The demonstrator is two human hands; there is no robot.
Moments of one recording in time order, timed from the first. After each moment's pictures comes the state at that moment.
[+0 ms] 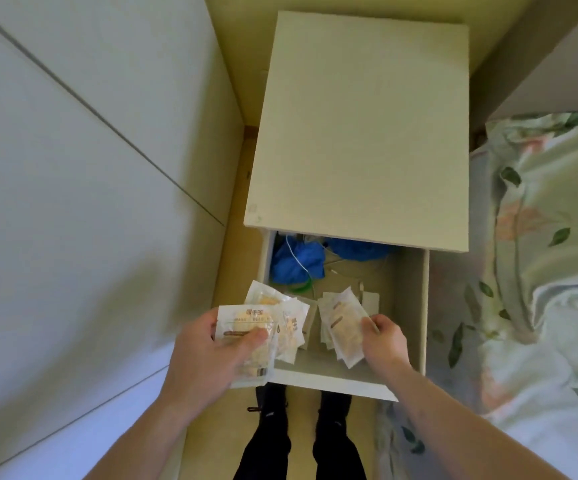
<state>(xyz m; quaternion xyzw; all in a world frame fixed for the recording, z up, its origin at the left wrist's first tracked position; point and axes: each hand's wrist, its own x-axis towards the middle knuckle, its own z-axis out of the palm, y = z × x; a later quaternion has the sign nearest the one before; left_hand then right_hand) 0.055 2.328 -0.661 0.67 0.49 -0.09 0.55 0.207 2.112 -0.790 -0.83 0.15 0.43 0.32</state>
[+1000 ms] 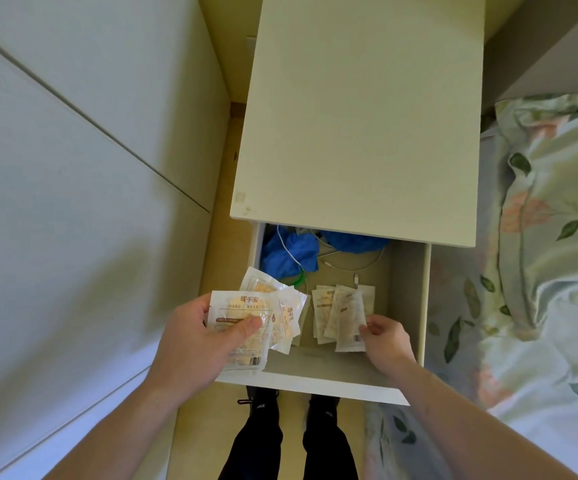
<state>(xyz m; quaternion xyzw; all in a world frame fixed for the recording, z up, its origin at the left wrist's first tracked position) 0.075 2.350 -0.692 0.67 0.47 -0.12 0.57 0.221 2.098 -0.821 -0.85 0.13 0.45 0.25</state>
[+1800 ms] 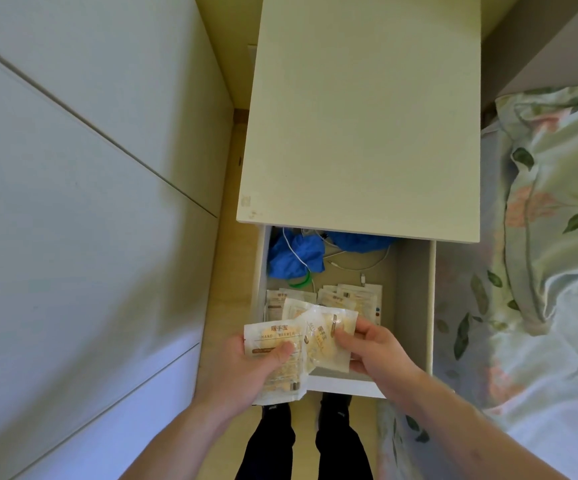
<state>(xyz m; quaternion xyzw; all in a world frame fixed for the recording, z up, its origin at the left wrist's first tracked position) 0.068 2.310 -0.699 0.56 0.51 -0.21 0.62 0.198 2.129 -0.750 -0.60 0.20 0.59 0.51</state>
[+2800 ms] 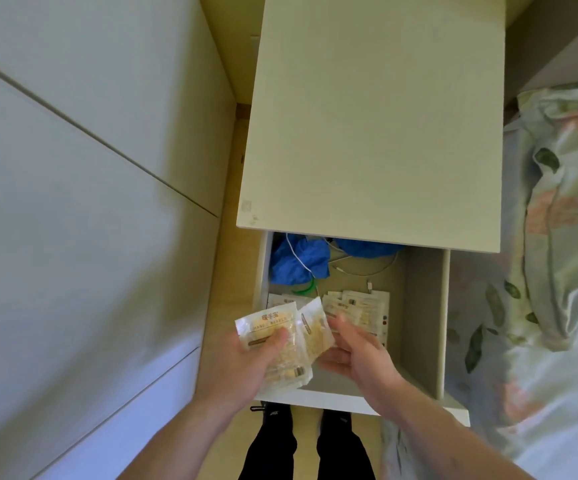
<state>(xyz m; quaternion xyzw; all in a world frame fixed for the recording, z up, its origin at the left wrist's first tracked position) 0.090 2.318 -0.717 0.55 0.52 -0.16 0.64 0.193 2.150 -0.782 -0.57 0.22 0.58 0.53</state>
